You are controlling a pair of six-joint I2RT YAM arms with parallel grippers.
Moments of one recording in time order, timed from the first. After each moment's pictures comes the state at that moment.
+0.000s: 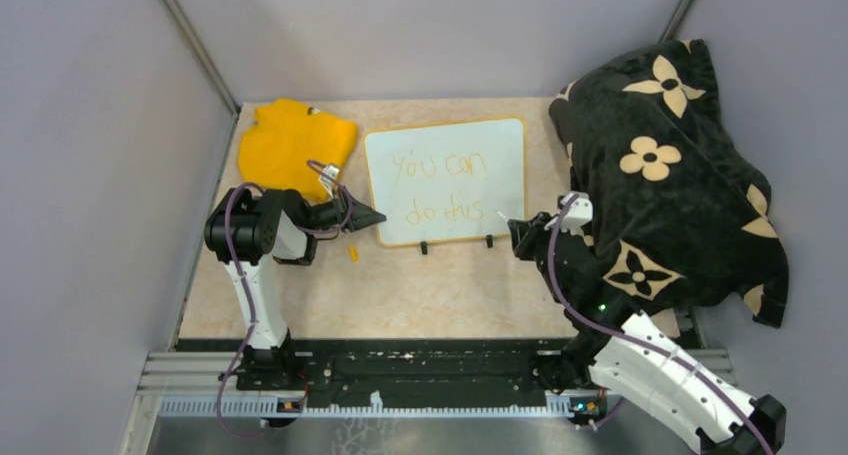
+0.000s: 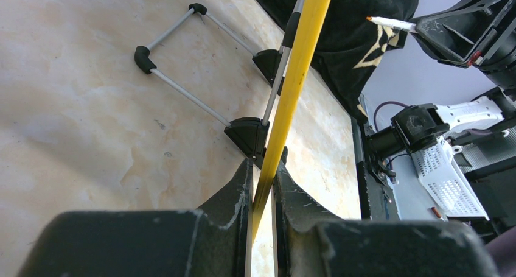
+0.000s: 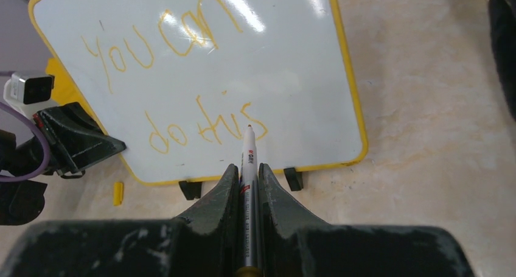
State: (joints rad) left arm -0.08 2.09 0.63 1.55 1.17 -0.85; right arm 0.70 0.59 0.45 -0.08 0.45 0.54
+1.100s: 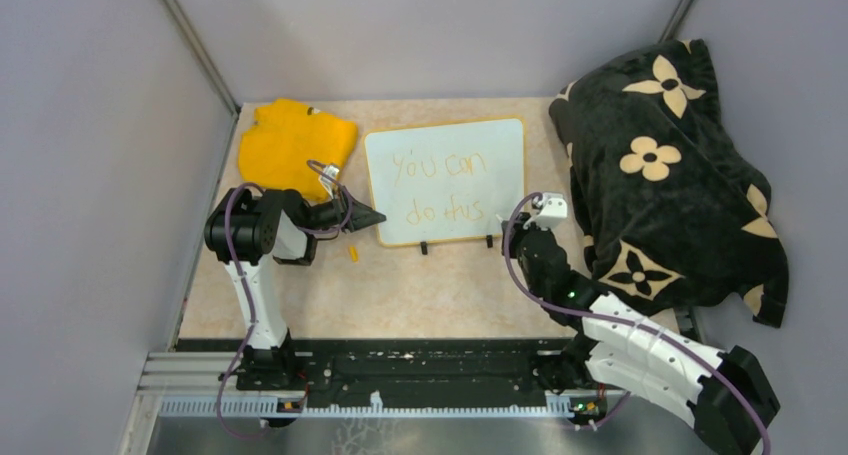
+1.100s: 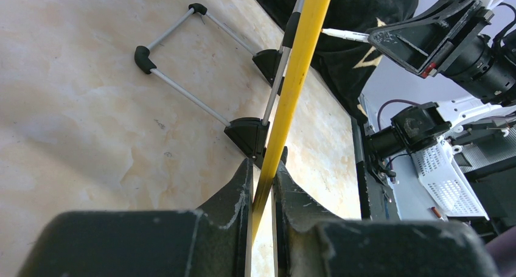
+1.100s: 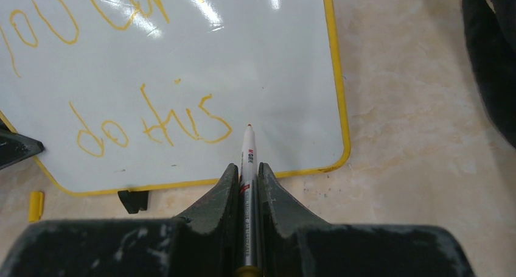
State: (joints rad) left arm -0.08 2.09 0.63 1.55 1.17 -0.85; right arm 0.74 0.80 0.38 0.13 0.59 0.45
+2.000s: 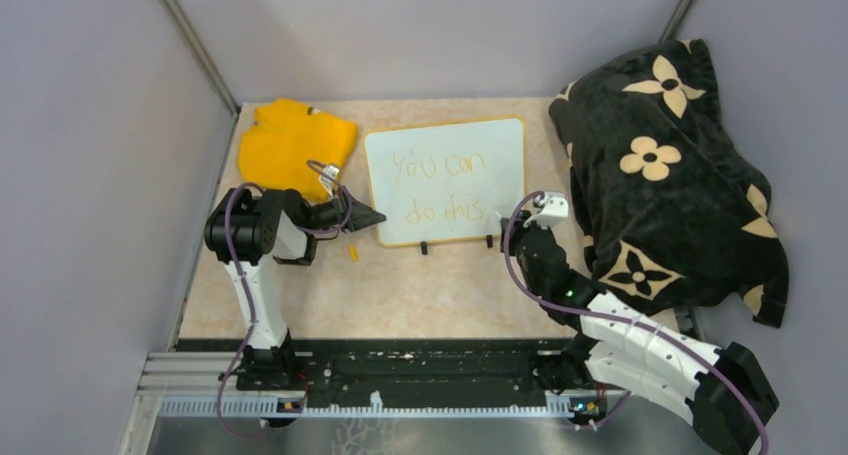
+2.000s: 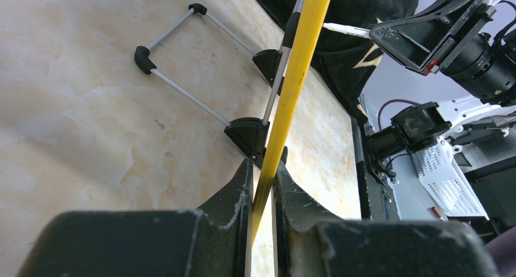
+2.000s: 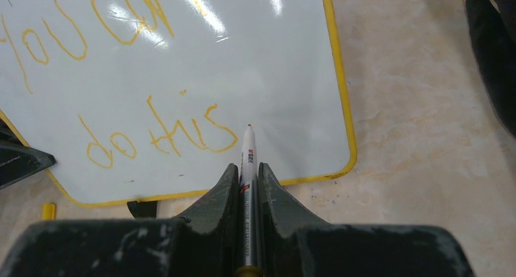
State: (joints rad) left arm -0.08 2.09 0.63 1.55 1.17 -0.85; right arm 0.74 0.82 0.38 0.17 0.60 0.47
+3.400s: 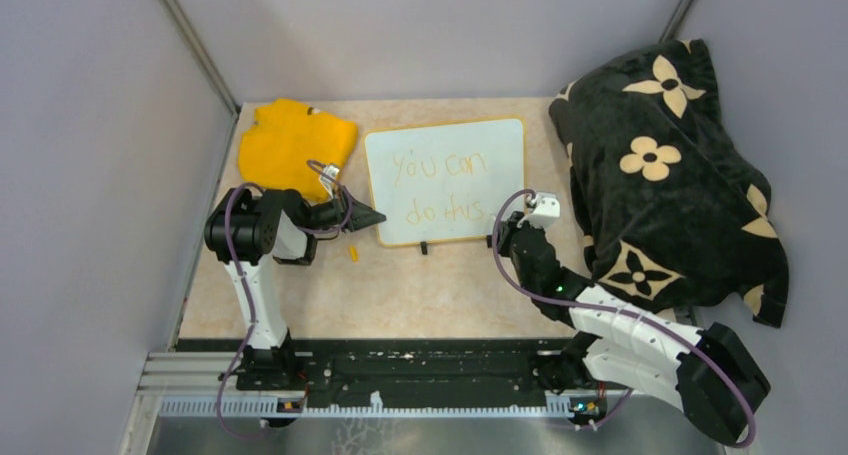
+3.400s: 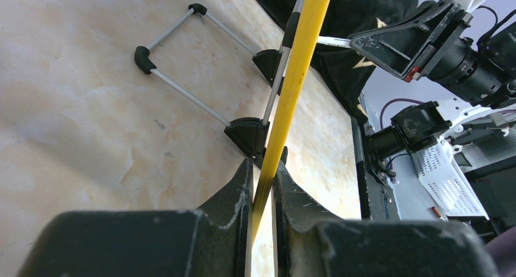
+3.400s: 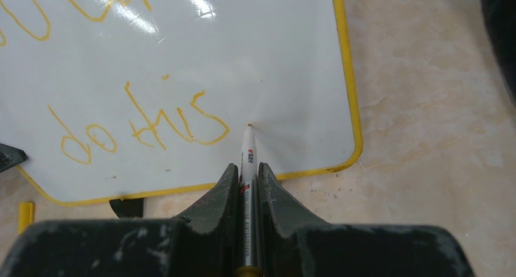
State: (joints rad) left arm -0.08 2.09 0.63 1.55 1.17 -0.85; right arm 0.73 0.94 0.37 0.24 0.60 0.50
